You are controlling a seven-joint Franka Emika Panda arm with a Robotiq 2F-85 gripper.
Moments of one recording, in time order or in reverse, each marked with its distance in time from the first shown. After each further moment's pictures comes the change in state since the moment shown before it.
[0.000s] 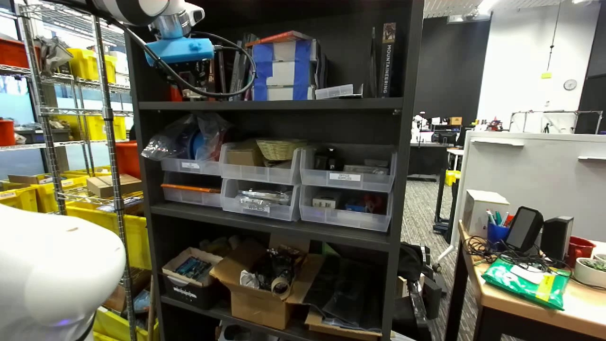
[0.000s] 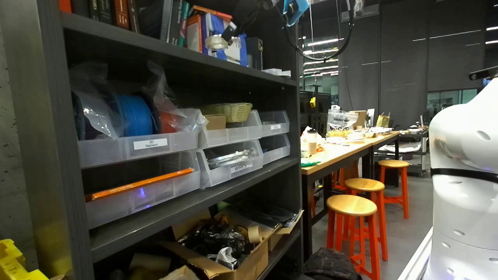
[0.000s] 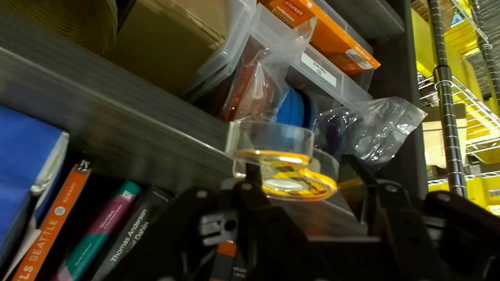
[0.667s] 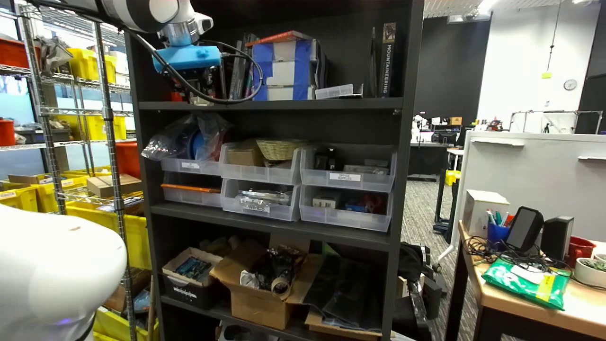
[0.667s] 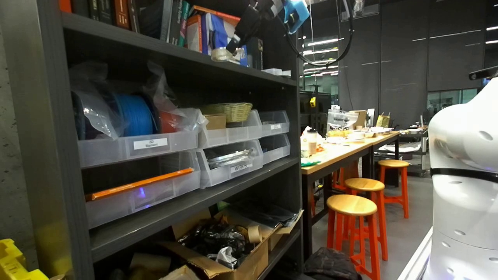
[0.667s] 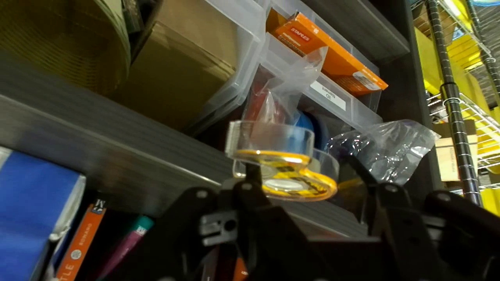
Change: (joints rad) arm 0.017 0.014 -0.044 -0.021 -0.051 -0.013 0.028
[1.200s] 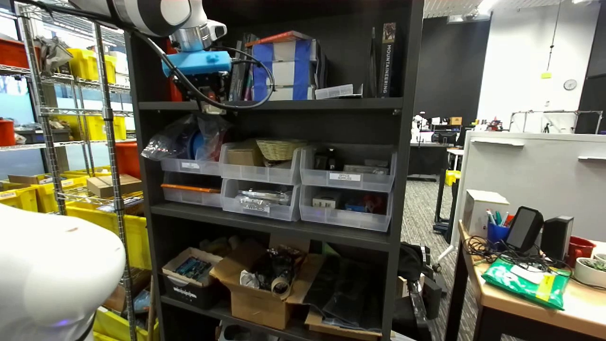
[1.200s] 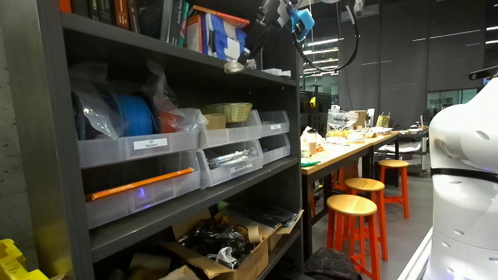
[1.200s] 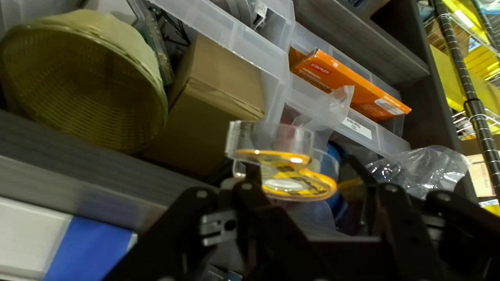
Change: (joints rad) arm -0.025 -0.009 -0.045 -0.029 -0.057 -0.034 0.048
